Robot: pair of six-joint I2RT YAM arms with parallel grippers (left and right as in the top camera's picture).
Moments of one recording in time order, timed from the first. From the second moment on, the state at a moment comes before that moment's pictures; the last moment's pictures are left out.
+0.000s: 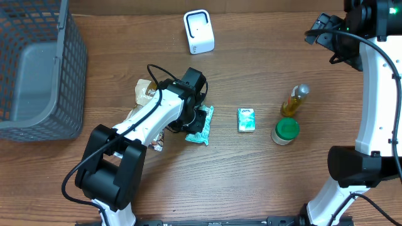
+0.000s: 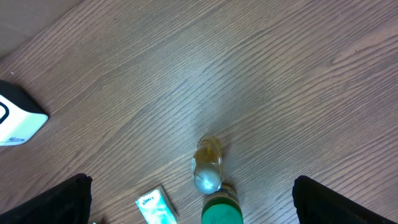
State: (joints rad) left arm -0.50 1.90 1.31 -0.91 0.17 -0.24; right arm -0.01 1.95 2.41 -1.64 0.16 0.54
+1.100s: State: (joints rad) left arm -0.47 1.90 1.28 -0.92 0.30 -0.28; right arm -0.01 1.95 2.41 -1.64 0.16 0.54
